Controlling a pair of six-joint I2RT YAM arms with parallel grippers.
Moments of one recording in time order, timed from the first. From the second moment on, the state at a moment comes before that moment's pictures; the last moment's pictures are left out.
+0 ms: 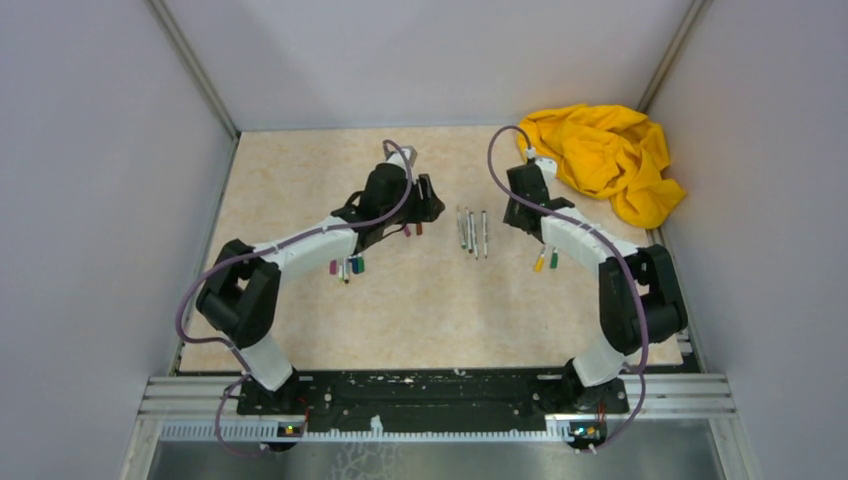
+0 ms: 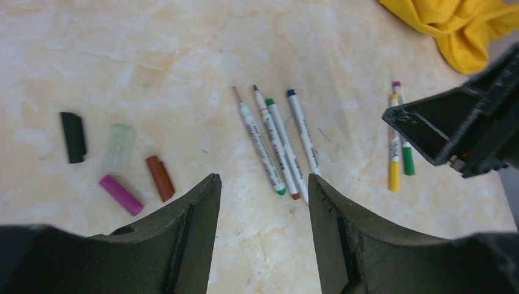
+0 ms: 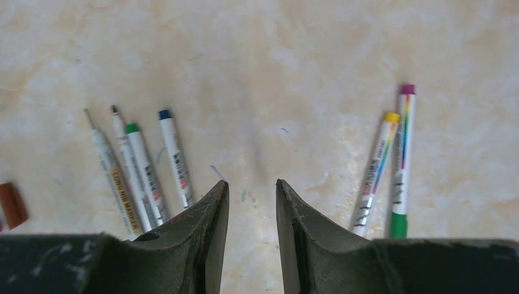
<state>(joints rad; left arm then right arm) -0.65 1.71 1.14 0.10 -0.06 -0.52 0.36 1.59 1.06 -0.27 0.32 0.47</state>
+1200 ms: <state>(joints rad) -0.70 1.75 1.14 0.20 0.11 -0.47 0.16 1.69 0.94 -0.30 0.36 0.55</state>
